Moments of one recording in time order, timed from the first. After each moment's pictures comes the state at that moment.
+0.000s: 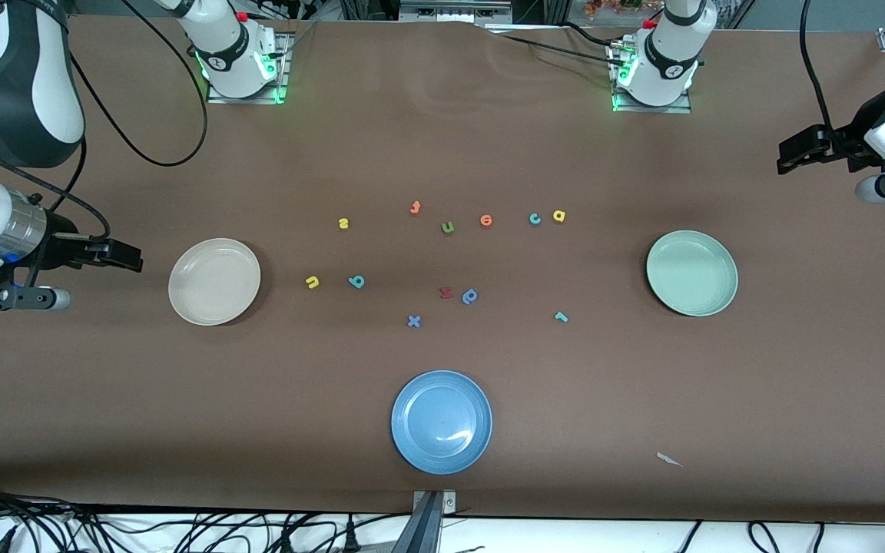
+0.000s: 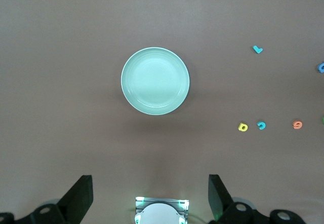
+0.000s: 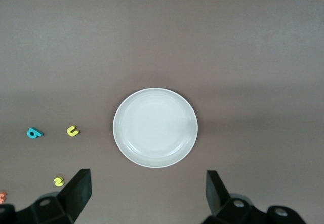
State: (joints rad) left arm -0.08 0.06 0.03 -1.46 0.02 1.33 -0.07; right arm 0.14 0.29 -0.12 -1.49 0.02 1.70 0.06
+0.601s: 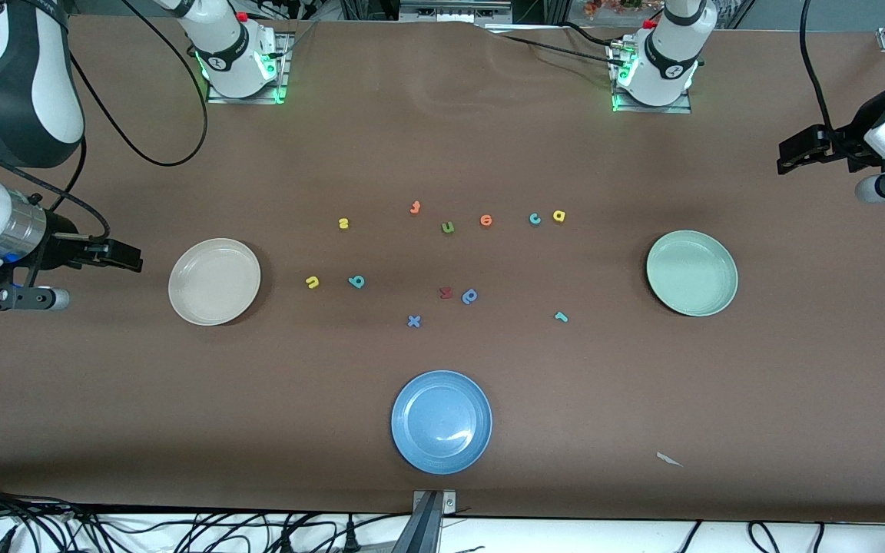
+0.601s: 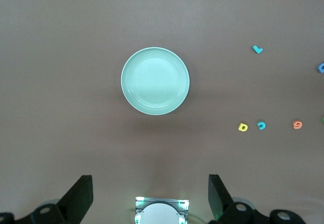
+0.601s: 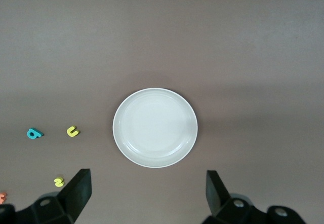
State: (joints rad) left arm -0.08 0.06 0.03 -1.46 0.02 1.33 -0.07; right arm 0.14 0.29 -0.12 -1.49 0.02 1.70 0.06
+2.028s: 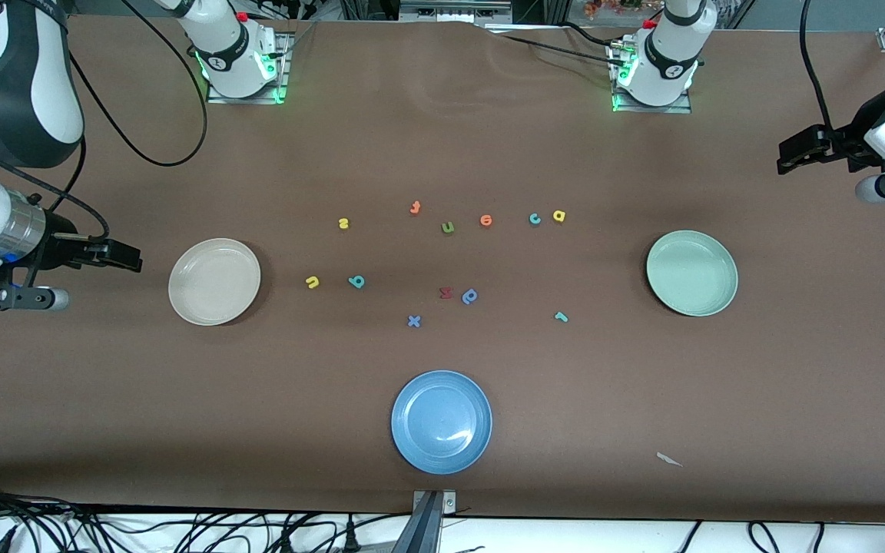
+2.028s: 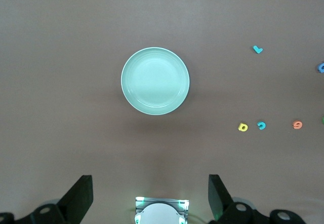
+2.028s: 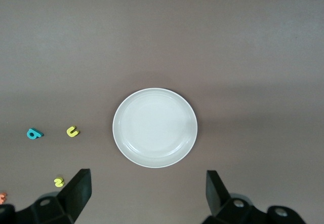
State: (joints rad) left arm -0.08 0.06 0.03 -1.46 0.02 1.33 -0.07; right arm 0.14 0.29 -0.12 -1.49 0.02 1.70 0.07
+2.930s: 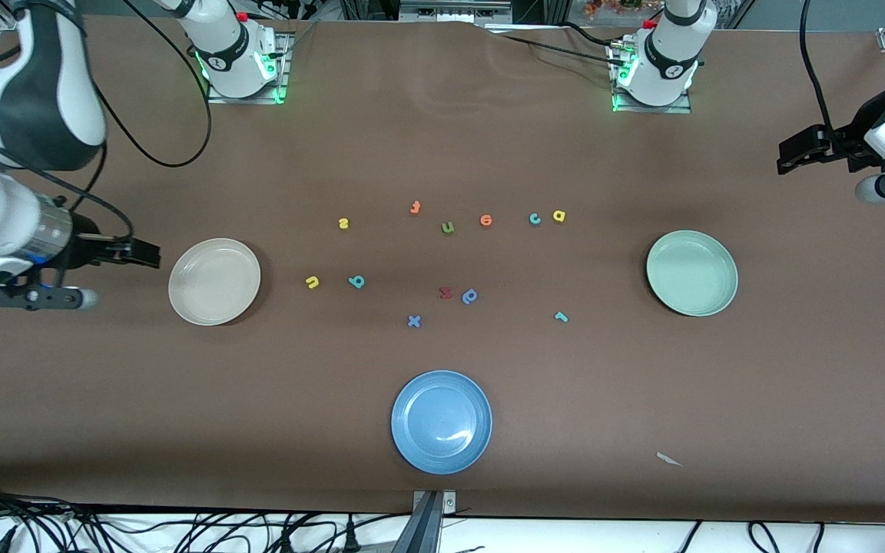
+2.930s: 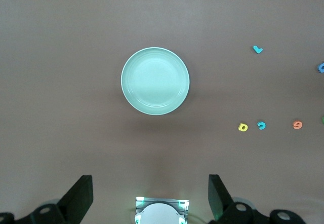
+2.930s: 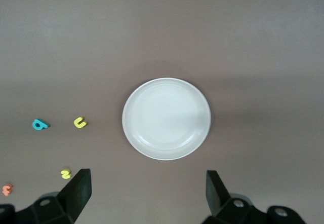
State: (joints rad) left arm -0.08 0.06 0.03 -1.46 0.02 1.33 -0.07; right arm 0.20 0.32 -0.11 -1.49 0.02 1.68 0.12
